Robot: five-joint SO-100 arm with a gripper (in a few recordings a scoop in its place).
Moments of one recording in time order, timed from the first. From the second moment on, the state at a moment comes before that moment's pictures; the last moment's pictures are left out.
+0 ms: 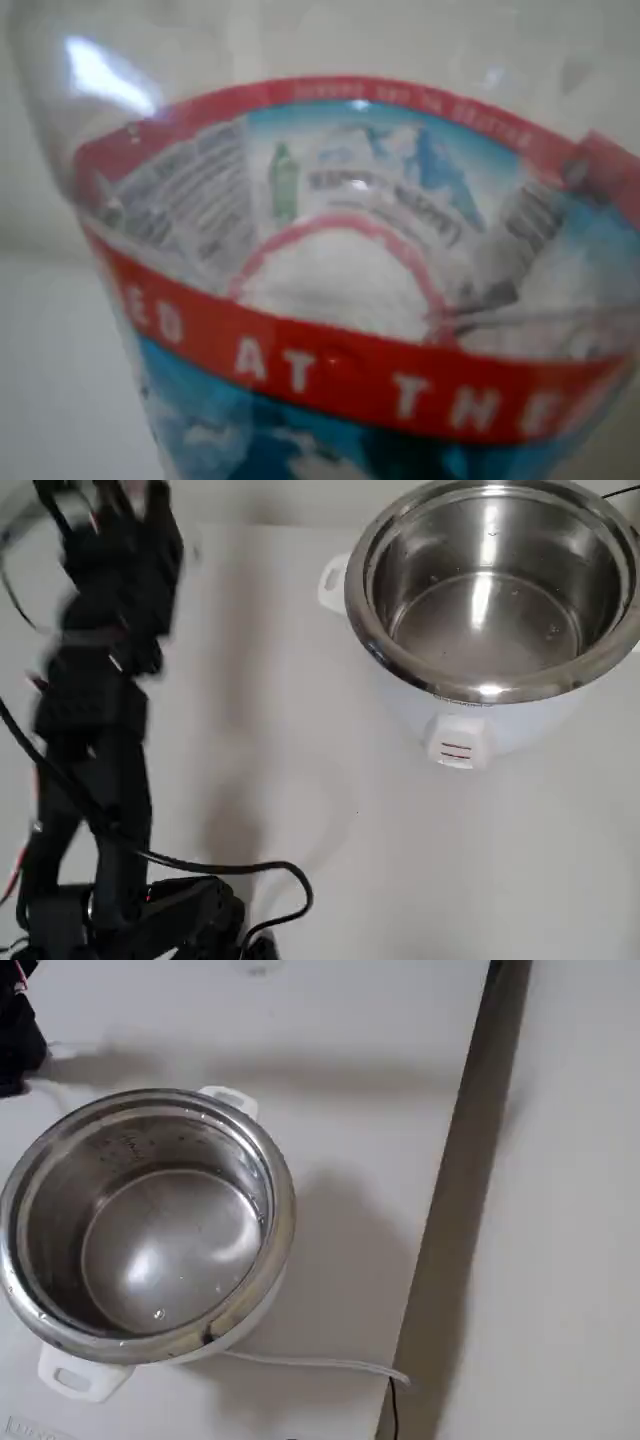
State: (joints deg) arm -21.2 118.8 126.7 -7.8 -87.6
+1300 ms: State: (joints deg) arm -8.1 42.4 101.2 -68.4 -96.8
